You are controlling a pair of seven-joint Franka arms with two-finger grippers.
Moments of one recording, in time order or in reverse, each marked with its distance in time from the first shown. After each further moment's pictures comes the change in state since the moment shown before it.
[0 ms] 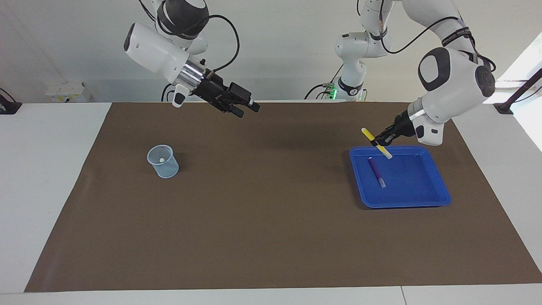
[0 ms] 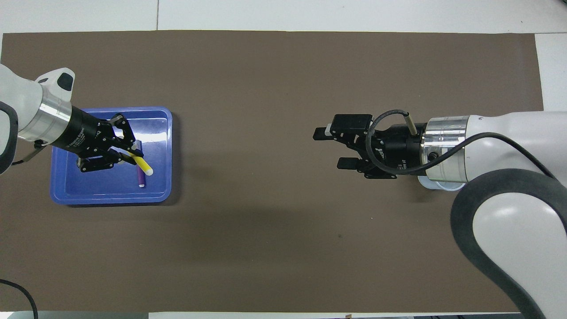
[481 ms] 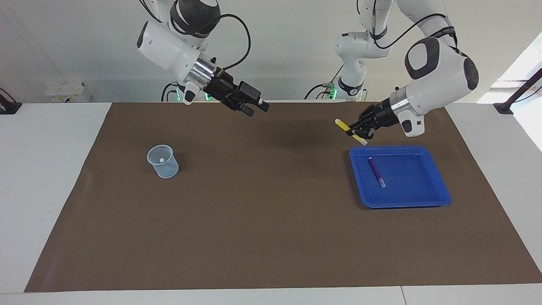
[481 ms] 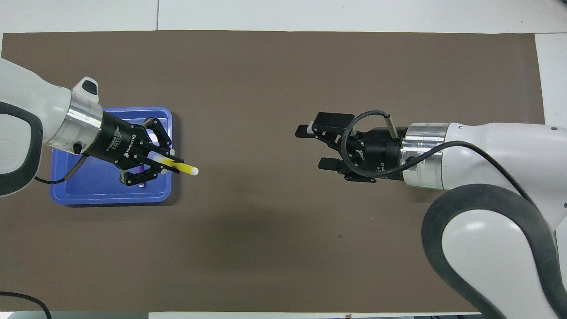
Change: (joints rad) left arm -0.112 -0.048 -0.002 -0.042 -0.208 0.000 -0.438; right arm 0.072 0.000 0.000 -0.011 0.047 0.114 0.075
